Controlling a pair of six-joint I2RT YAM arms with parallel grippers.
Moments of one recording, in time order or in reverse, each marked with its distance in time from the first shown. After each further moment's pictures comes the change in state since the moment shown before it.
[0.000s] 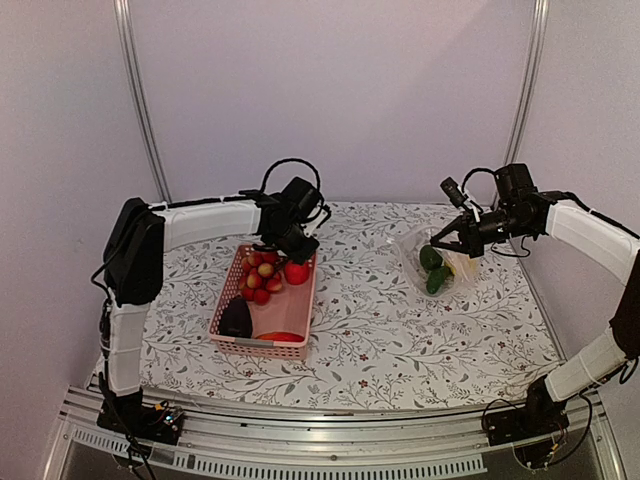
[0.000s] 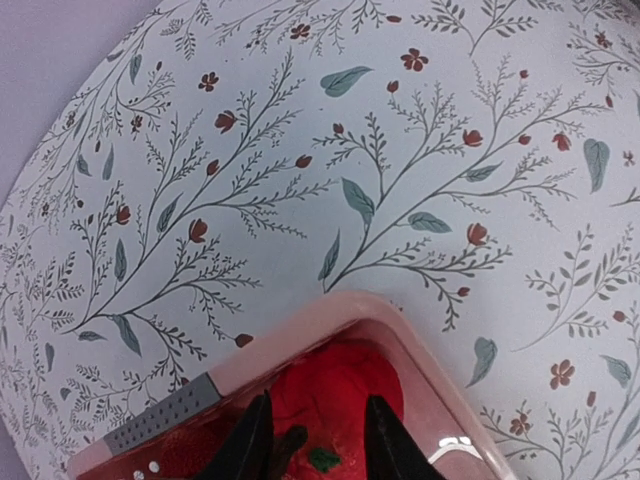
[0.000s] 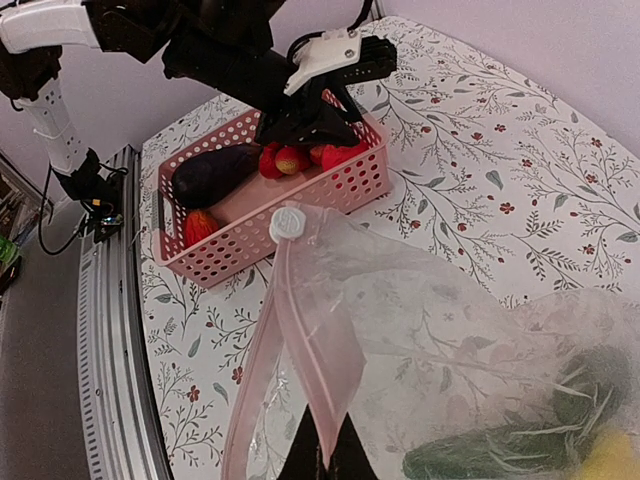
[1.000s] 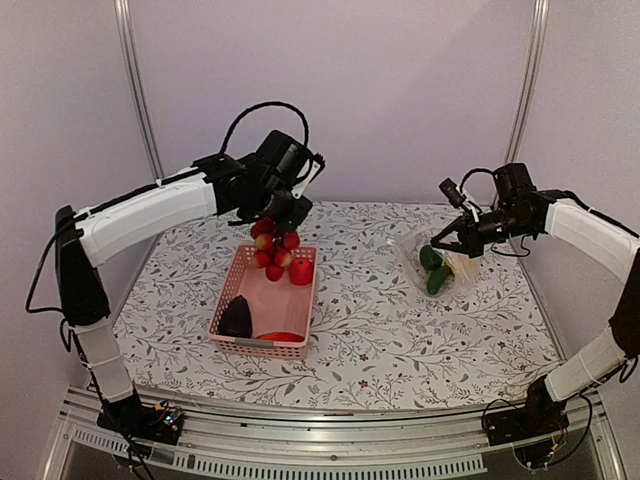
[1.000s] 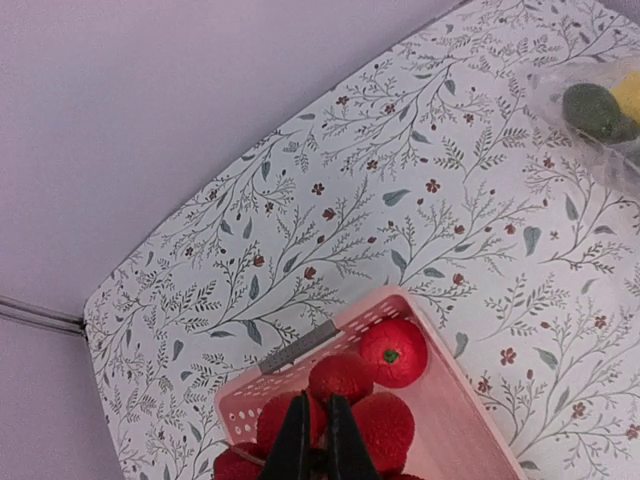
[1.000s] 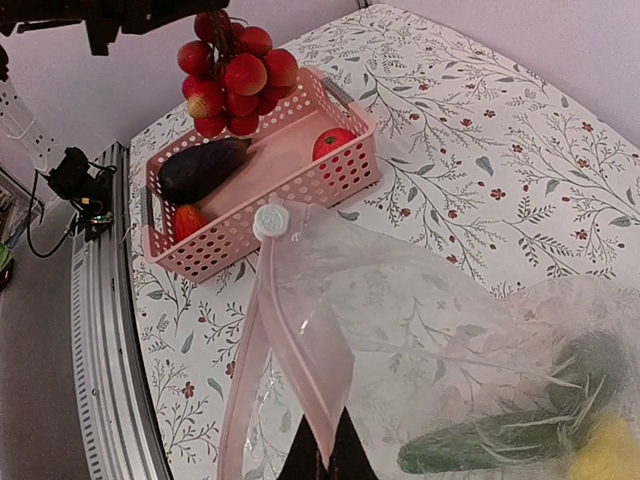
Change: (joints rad) left arm -0.111 -0.283 0.019 -0.110 -0.212 -0.013; right arm 0.004 0.006 0.006 -0.010 0.036 0.009
